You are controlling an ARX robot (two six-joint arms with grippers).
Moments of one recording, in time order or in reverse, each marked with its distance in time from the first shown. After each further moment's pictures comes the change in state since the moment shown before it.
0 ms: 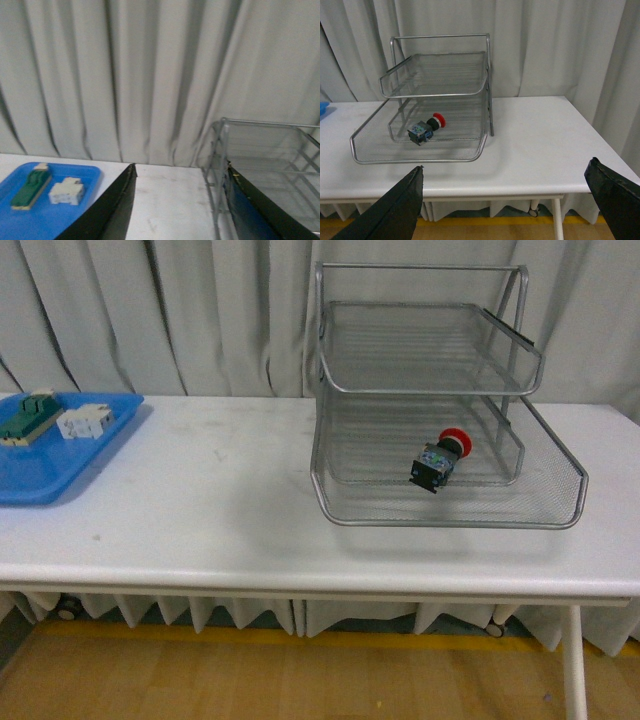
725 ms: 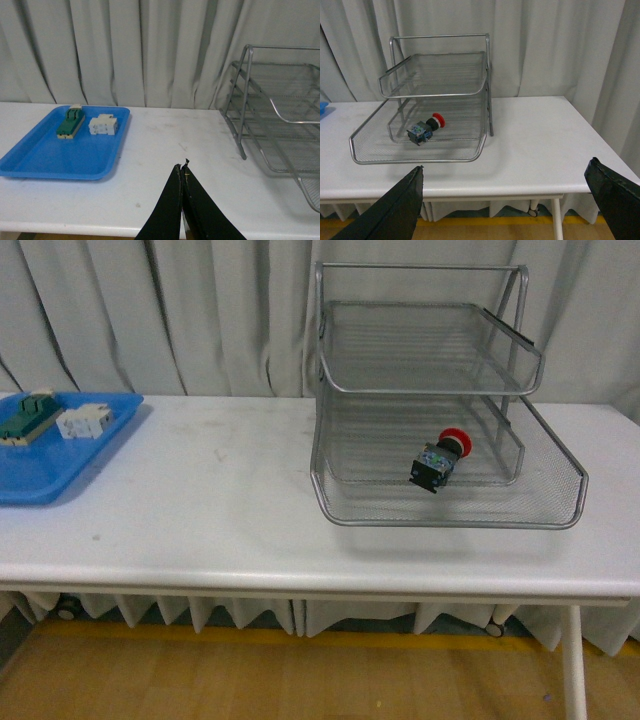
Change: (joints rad) left arm 0.228 -0.480 -0.676 0.105 0.241 0.004; right arm 0.000 0.000 0.000 0.000 0.000 0.000
